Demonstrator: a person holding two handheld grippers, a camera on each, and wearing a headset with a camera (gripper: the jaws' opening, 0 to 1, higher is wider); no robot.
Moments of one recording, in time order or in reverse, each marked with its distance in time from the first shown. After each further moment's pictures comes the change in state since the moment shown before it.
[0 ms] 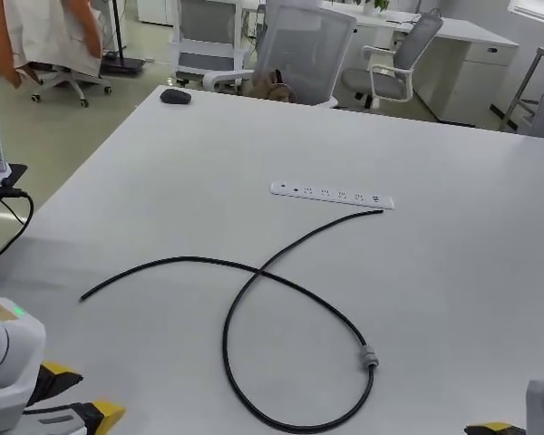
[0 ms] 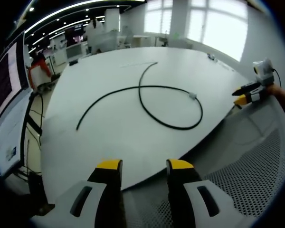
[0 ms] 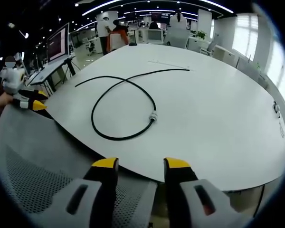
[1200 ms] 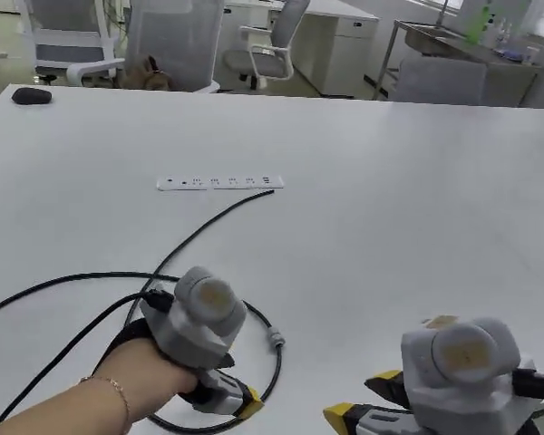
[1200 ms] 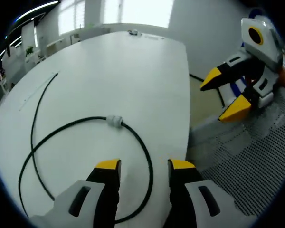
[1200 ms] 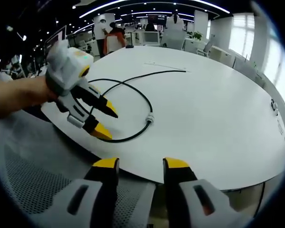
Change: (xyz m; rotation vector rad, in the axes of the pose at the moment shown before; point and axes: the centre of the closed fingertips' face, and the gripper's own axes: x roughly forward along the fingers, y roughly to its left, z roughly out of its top) left arm 0.183 -0.202 0.095 0.391 0.112 -0.533; right arm -0.001 -0.004 0.002 0.019 -0.022 -0.025
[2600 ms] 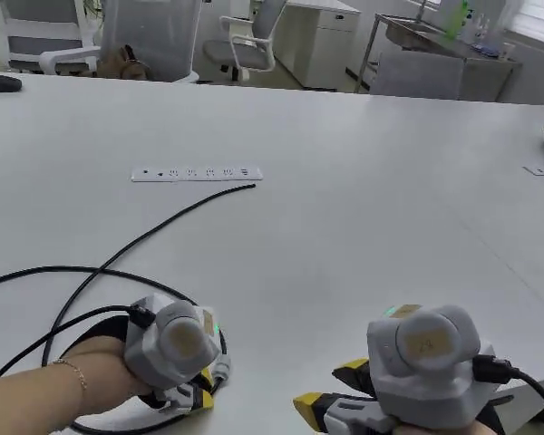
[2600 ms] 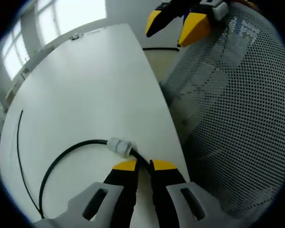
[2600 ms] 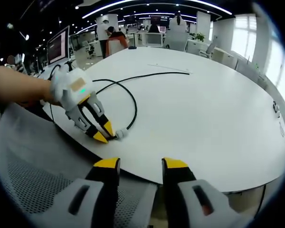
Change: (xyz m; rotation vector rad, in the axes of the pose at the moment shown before) left arm -0.005 -0.018 -0.071 0.584 0.187 -0.240; right arm -0.001 0.001 0.002 -0.014 -0.012 0.024
